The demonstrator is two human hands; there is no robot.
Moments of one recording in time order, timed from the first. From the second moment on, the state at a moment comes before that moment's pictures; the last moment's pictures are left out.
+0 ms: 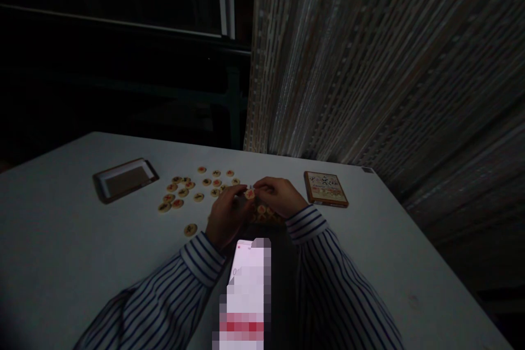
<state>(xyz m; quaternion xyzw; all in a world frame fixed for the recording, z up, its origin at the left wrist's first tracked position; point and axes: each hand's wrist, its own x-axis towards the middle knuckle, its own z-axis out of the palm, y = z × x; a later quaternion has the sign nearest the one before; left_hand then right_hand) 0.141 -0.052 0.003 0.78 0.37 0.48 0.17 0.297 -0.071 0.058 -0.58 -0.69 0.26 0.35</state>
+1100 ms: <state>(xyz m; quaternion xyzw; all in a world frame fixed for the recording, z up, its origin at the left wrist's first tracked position) 0.145 -0.050 0.010 0.44 0.36 0.52 0.64 0.291 -0.077 0.061 -0.56 -0.76 0.15 0.29</state>
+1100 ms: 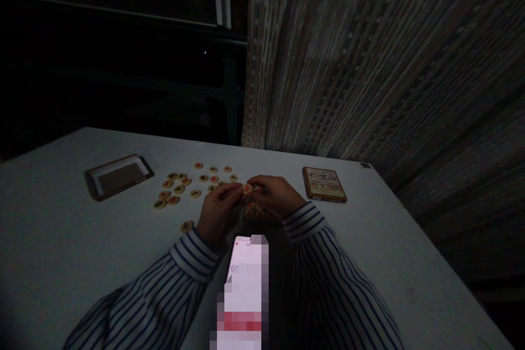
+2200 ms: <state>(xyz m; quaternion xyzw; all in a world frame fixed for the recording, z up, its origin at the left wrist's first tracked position) 0.134 -0.050 -0.004 0.80 0.40 0.38 0.25 0.318 -0.077 0.067 -0.59 -0.78 0.03 0.19</state>
